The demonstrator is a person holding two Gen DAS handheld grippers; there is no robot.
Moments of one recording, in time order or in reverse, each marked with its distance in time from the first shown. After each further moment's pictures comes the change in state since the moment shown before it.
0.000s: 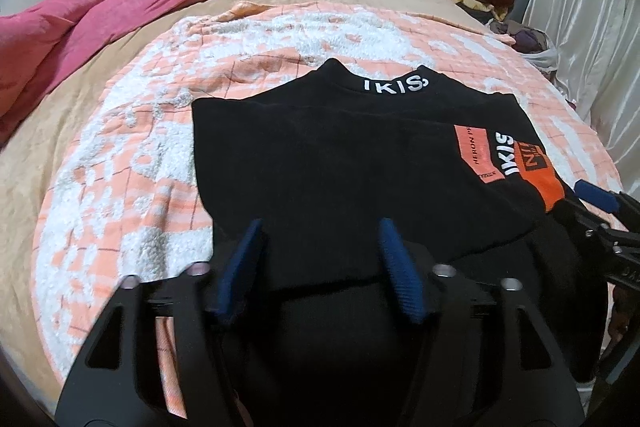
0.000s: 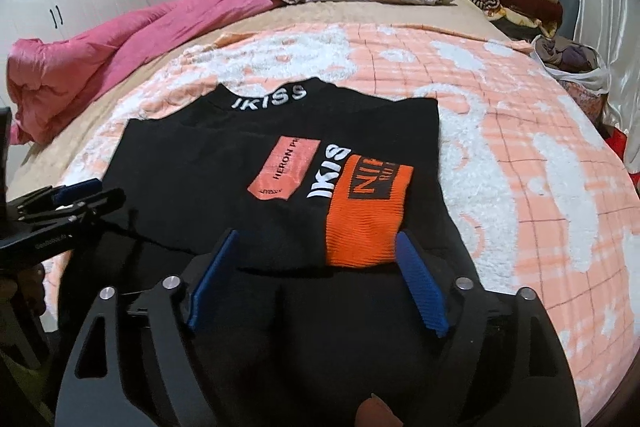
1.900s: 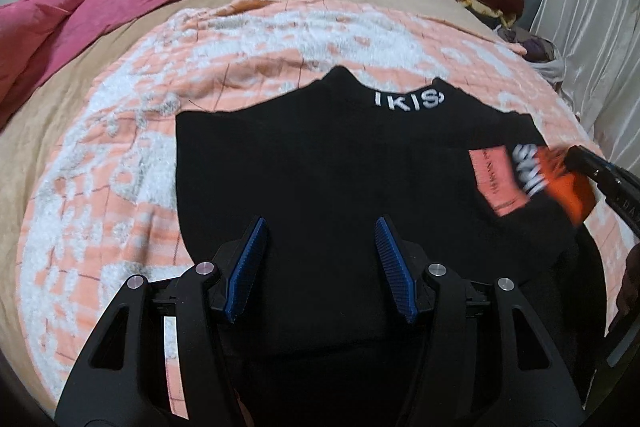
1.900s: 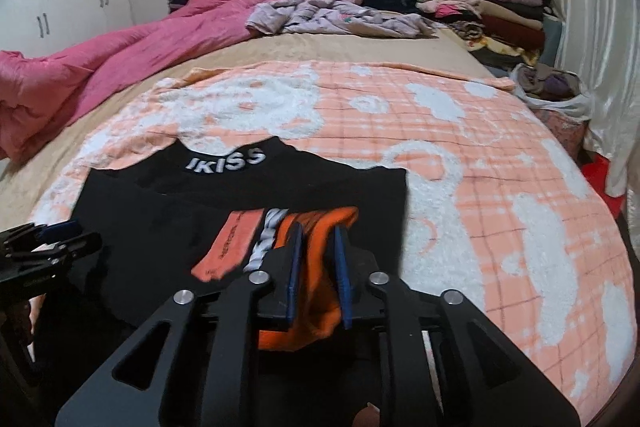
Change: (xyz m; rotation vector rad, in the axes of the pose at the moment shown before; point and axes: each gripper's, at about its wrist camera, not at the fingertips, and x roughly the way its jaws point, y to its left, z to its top) left arm 0.032 0.005 0.023 -0.042 0.024 -0.017; right arm 0.019 -0.024 0.047 -0.005 -0.100 -0.109
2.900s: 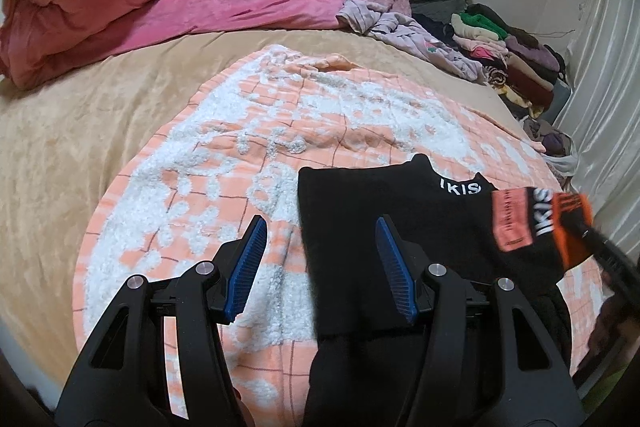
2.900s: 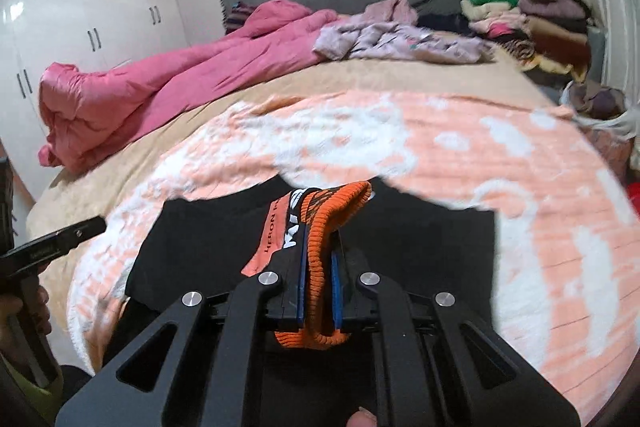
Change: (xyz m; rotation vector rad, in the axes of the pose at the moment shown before) left arm -0.087 0.097 -0.007 -0.254 -0.184 0.029; right arm -0.032 0.055 0.032 -0.030 -0.081 0.207
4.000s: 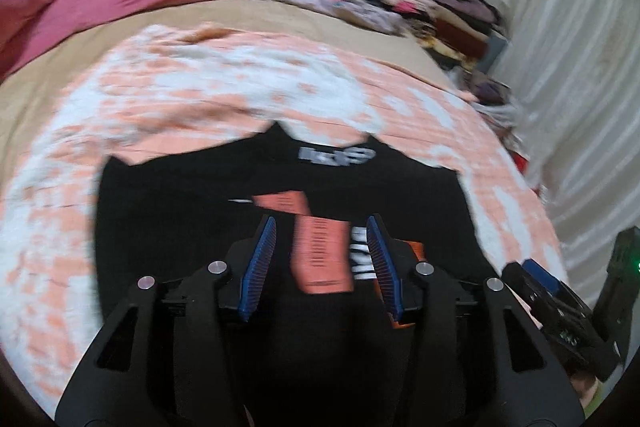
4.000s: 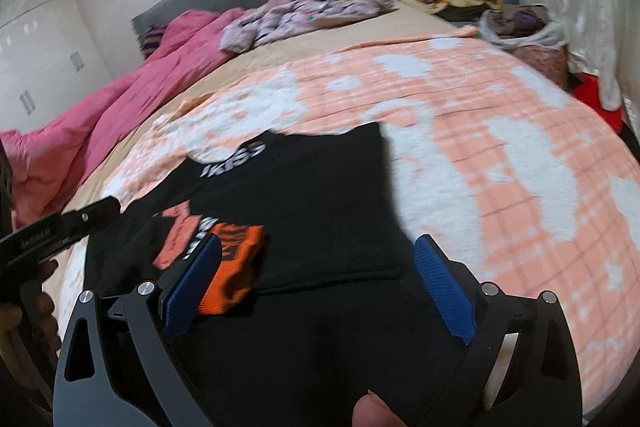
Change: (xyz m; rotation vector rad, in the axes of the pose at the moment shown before) left arm 0.046 -0.109 0.001 0.119 0.117 -0.208; right arm -0.024 -0.054 -0.065 0.279 0.060 -0.137
